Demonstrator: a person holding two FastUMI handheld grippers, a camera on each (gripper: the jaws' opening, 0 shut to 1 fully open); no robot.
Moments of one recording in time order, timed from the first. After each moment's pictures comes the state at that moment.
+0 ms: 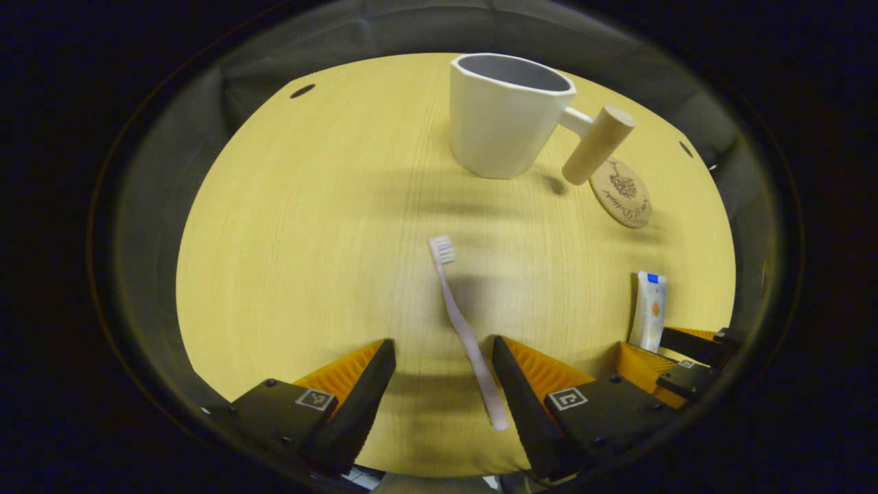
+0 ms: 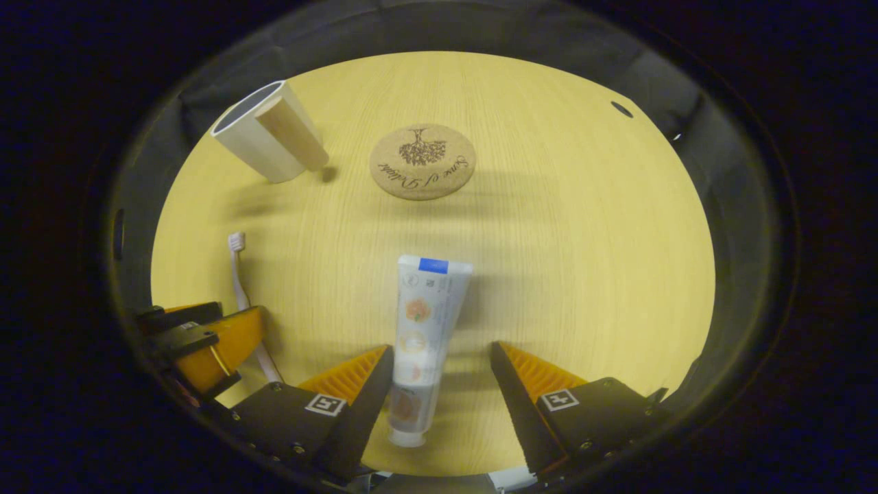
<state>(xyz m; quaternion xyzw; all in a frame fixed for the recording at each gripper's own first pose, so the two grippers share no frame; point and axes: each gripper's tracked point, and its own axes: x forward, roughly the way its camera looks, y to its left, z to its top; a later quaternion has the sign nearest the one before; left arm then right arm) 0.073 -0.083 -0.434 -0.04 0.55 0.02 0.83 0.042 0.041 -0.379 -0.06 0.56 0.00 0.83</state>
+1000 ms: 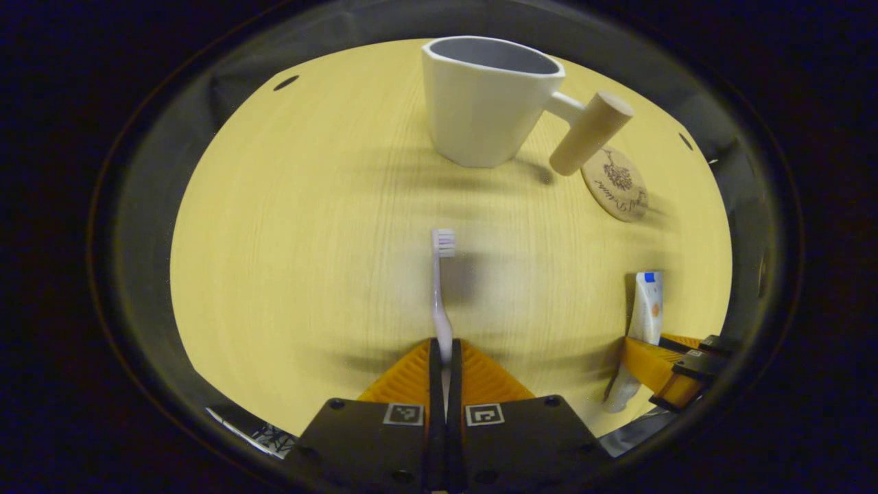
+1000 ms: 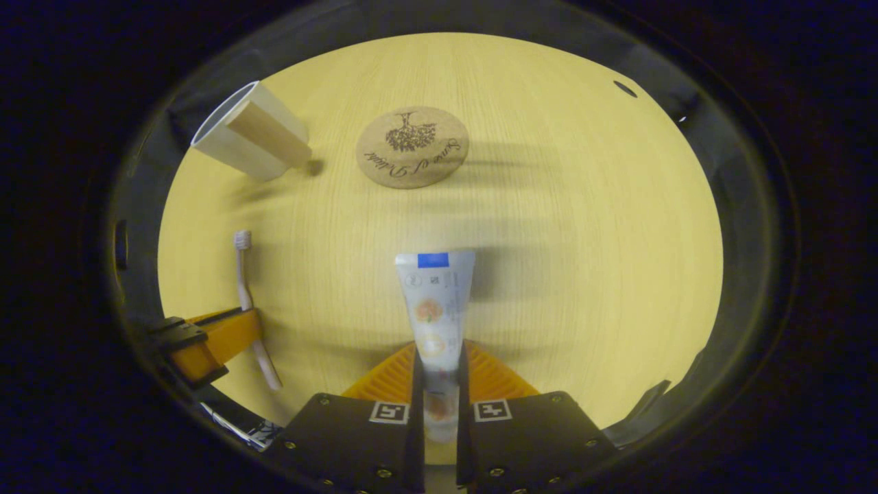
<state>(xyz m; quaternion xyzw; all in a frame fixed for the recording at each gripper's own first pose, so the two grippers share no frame) 0.074 -0.101 -0.432 -0.04 0.58 0.01 0.81 0.037 0.038 -0.378 -0.03 0.60 0.00 0.80</state>
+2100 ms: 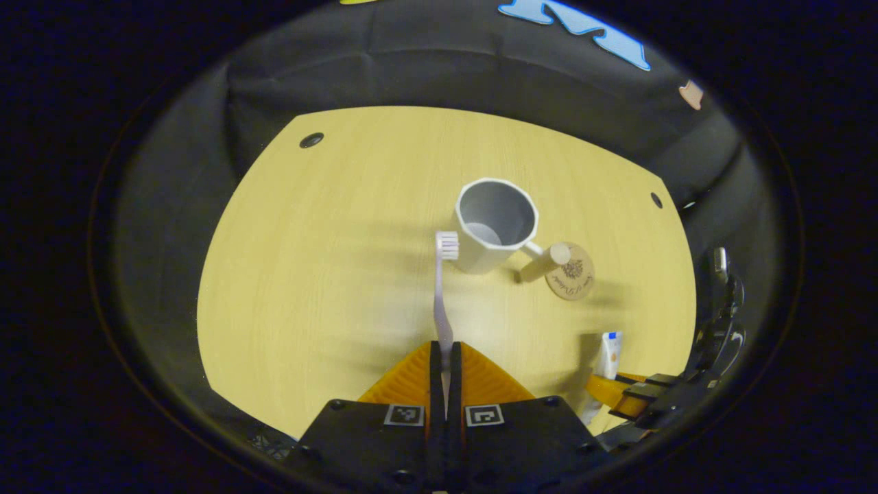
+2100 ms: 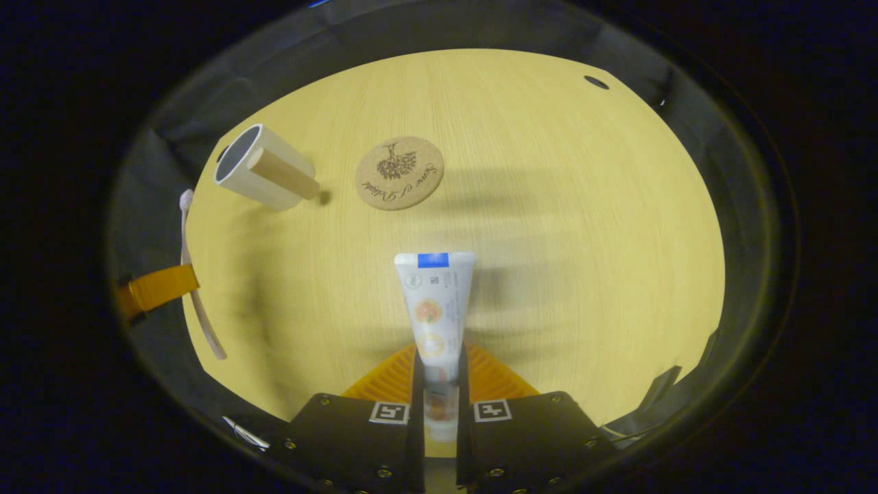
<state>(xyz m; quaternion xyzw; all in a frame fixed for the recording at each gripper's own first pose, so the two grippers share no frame) 0.125 -0.079 -0.301 -0.07 0.48 -0.01 0.87 0.027 0.033 -0.344 0.03 0.57 0.00 0.82</state>
